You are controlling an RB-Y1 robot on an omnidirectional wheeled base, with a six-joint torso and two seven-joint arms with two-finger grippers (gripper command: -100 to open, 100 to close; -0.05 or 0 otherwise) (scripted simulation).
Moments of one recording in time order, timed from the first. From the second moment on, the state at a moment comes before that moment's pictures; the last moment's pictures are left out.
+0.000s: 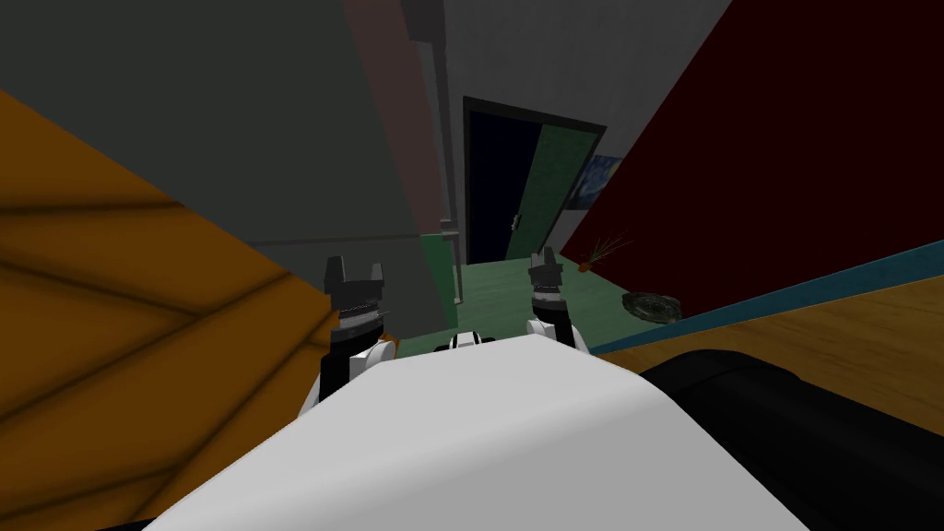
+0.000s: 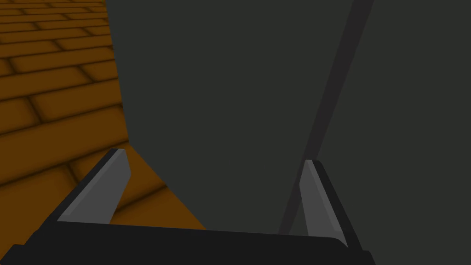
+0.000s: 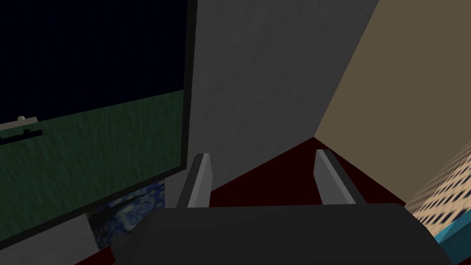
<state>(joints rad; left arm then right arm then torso) 0.48 0.11 0.01 -2.27 0.12 -0.53 0.09 0.53 0.01 -0.06 -2.34 0.09 -0.46 -0.10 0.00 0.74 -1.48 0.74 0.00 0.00</state>
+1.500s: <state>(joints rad) 0.42 0.15 0.06 -2.36 0.14 -0.14 0.06 0.53 0.01 -0.06 -2.34 0.09 -0.46 -0.10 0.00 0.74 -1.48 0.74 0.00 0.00</state>
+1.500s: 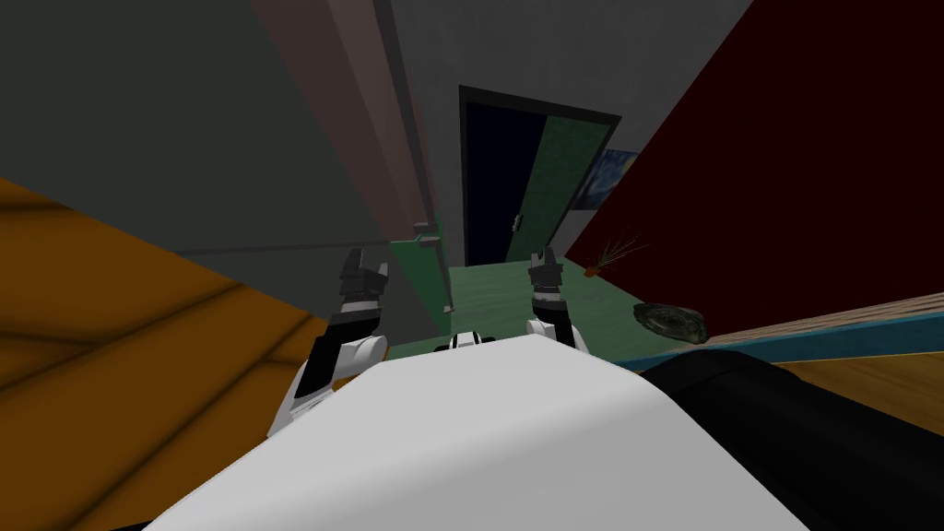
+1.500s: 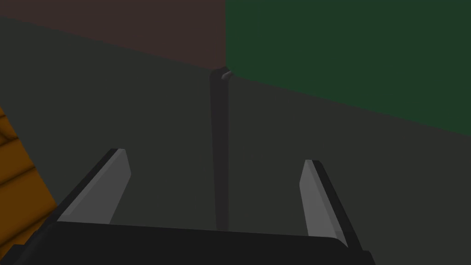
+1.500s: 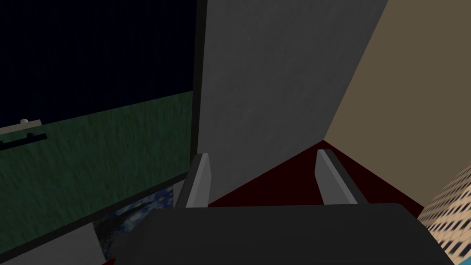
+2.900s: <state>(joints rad) 0.38 0.14 0.11 -2.40 0.15 0.18 0.02 0.53 0.01 -0.06 -2.34 0.09 -0.46 -0.10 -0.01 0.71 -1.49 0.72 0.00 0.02</state>
